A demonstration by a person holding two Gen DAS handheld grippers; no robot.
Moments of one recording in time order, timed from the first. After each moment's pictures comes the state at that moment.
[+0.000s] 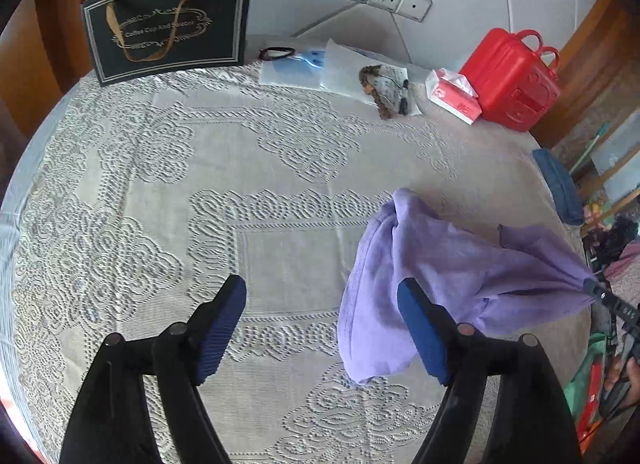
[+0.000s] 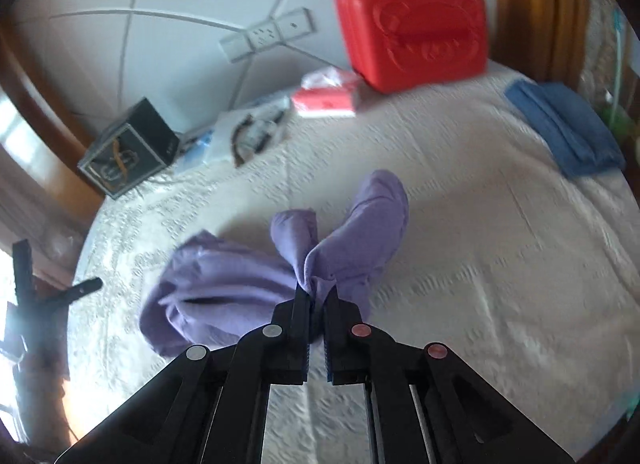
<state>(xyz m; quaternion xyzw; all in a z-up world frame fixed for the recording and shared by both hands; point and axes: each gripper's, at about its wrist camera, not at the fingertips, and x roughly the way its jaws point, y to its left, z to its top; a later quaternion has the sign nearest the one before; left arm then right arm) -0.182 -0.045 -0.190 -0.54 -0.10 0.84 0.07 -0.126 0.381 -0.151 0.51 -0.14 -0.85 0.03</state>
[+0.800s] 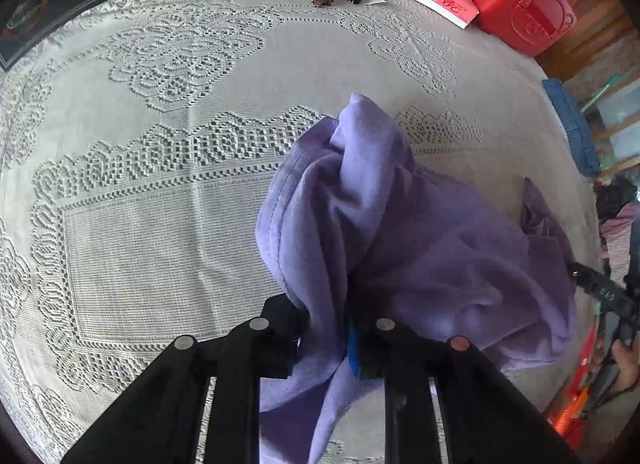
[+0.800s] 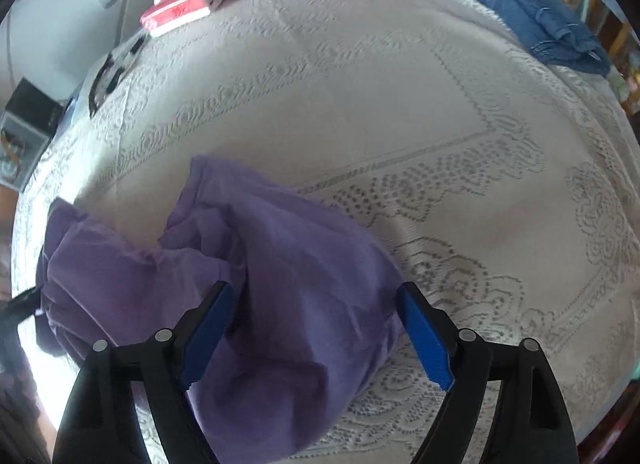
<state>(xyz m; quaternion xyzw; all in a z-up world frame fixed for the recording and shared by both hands) -0.248 0.053 -0.279 -0.64 -0.08 0.76 0.10 -0.187 0.448 -0.264 0.62 -0.12 -0.77 -0.01</state>
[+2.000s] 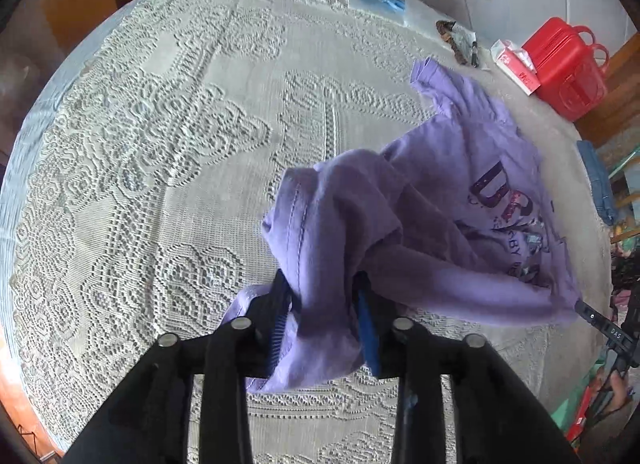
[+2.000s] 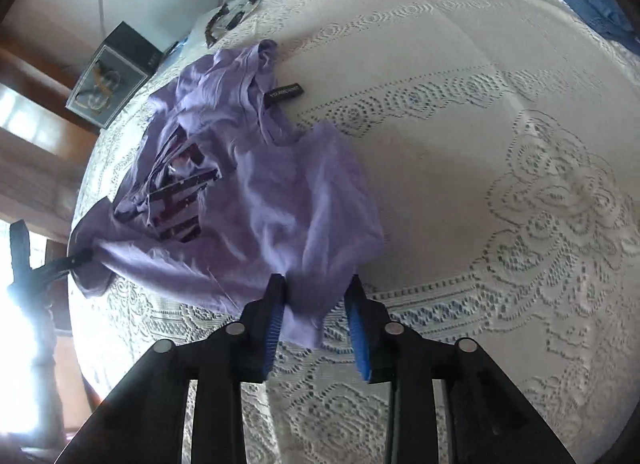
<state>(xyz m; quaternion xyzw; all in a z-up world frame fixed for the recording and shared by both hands) -0.109 -0.103 -0.238 -0.58 -0.13 0.81 -0.01 -0.096 0.400 -0.260 0.58 -0.17 -0.79 0.10</state>
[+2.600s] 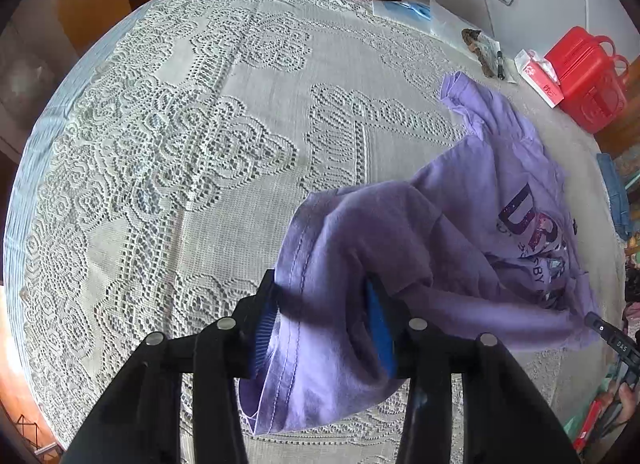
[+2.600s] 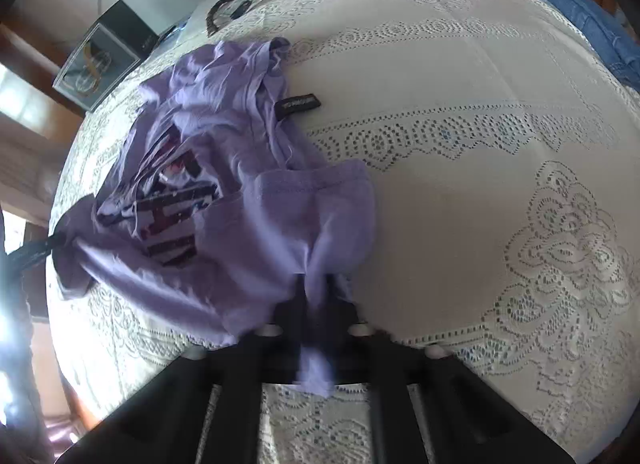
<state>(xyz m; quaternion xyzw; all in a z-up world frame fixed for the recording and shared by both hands) -0.135 -0.117 -0.248 -0.59 -0.12 0.80 -0.05 -0.120 0.368 -0.252 0.60 -0.10 -0.79 0.09</state>
